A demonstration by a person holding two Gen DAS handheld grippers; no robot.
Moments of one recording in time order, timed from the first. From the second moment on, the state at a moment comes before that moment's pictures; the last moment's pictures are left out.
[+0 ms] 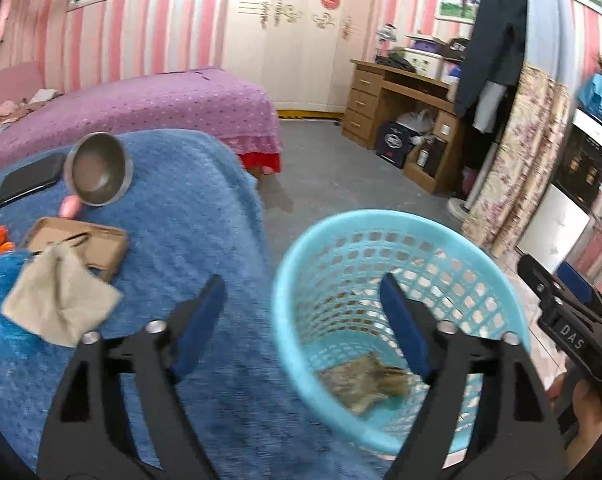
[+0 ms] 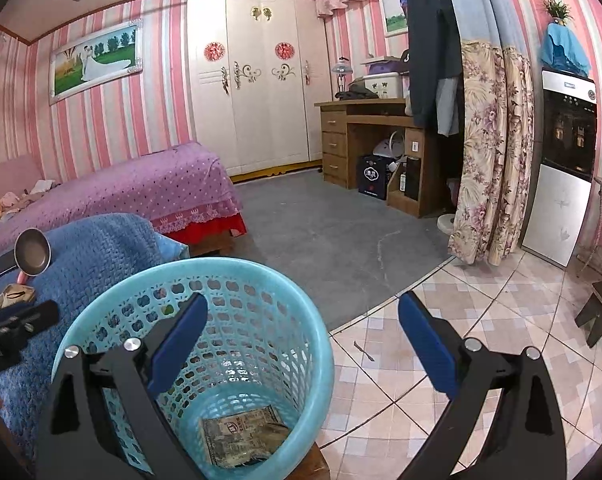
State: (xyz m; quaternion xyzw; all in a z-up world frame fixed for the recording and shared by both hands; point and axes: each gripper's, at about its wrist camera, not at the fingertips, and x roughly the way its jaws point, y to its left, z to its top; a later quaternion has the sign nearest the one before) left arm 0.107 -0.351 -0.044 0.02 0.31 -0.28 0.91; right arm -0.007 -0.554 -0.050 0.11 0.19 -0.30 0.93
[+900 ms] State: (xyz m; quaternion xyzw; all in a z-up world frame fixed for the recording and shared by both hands) left arm 0.114 -0.110 0.001 0.01 0.26 -0.08 0.96; right arm 0.054 -0.416 -0.027 0.06 0.20 -0.22 0.95
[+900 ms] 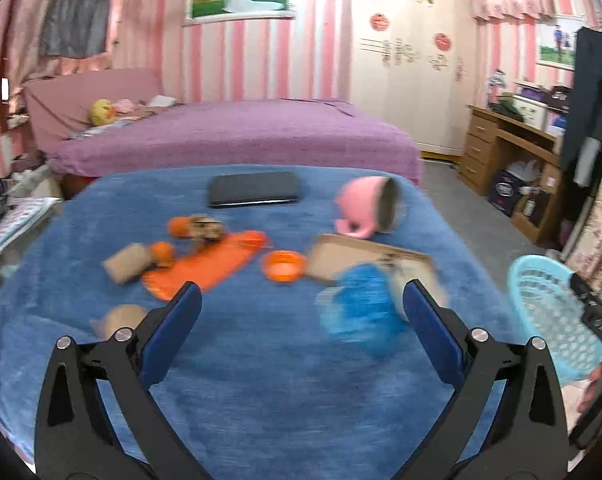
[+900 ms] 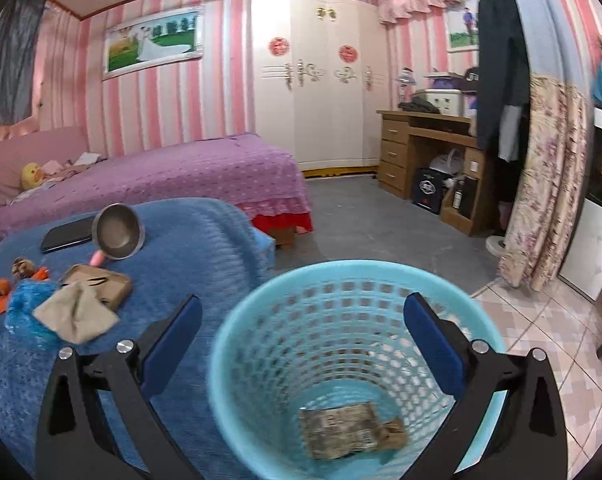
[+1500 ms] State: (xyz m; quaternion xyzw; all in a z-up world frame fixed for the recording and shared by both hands) left arm 0.156 0.007 -0.038 -0.04 0.33 -0.01 0.94; right arm 0.128 -0.323 -0.023 0.00 0.25 -0.12 0.96
